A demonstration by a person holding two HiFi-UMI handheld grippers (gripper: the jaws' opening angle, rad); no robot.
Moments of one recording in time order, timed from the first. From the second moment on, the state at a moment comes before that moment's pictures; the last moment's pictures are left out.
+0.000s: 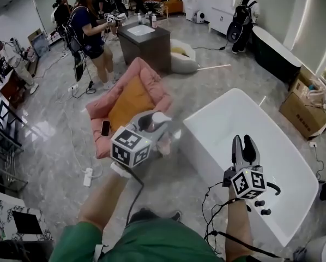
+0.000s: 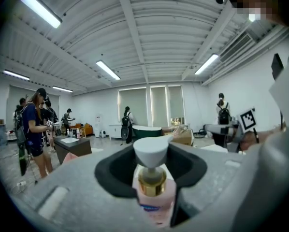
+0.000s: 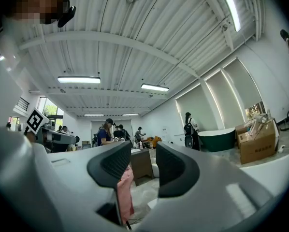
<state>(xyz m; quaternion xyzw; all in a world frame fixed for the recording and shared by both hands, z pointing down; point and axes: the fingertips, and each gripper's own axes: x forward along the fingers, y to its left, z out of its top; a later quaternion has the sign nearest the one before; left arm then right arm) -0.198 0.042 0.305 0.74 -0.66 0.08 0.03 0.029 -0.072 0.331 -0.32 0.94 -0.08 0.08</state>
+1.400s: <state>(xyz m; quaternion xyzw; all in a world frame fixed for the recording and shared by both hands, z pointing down) -0.234 -0.268 0.389 0.89 -0.44 0.12 0.01 0.031 -0.247 0.353 -0.57 0.82 -0.07 0.06</state>
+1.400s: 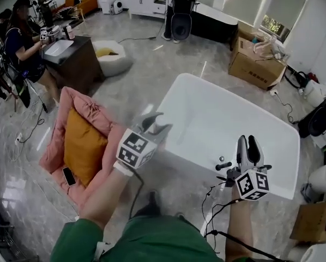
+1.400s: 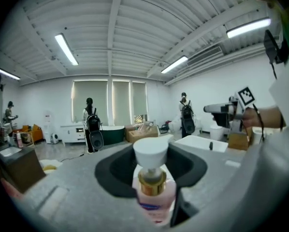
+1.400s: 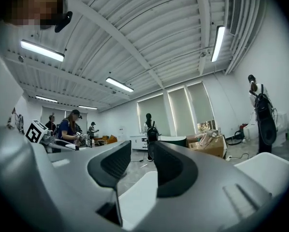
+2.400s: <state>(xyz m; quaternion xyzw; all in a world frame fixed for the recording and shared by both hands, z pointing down) -0.137 -0.374 0.537 0.93 -0.32 0.20 0.04 0.078 -0.310 0.452 -0.64 0.76 -0.11 0.01</state>
